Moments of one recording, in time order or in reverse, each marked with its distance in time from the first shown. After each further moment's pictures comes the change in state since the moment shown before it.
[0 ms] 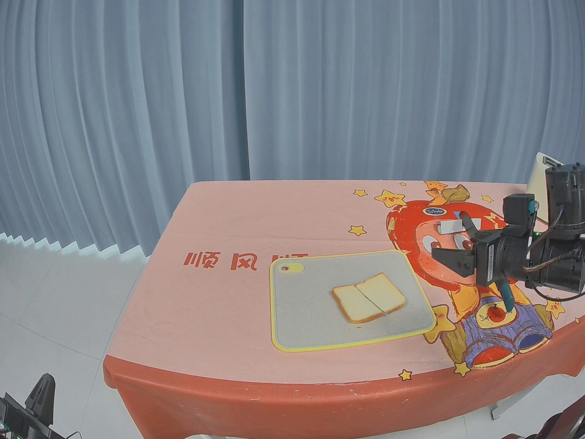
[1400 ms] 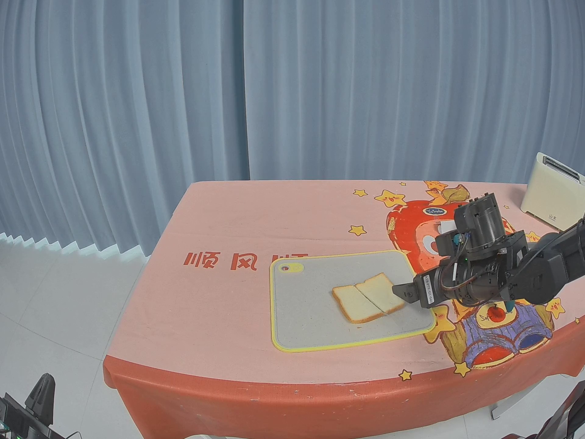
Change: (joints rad) left arm 0.000 0.000 0.000 0.000 0.000 0.000; right arm 0.023 0.381 -0.099 -0.001 -0.096 0.006
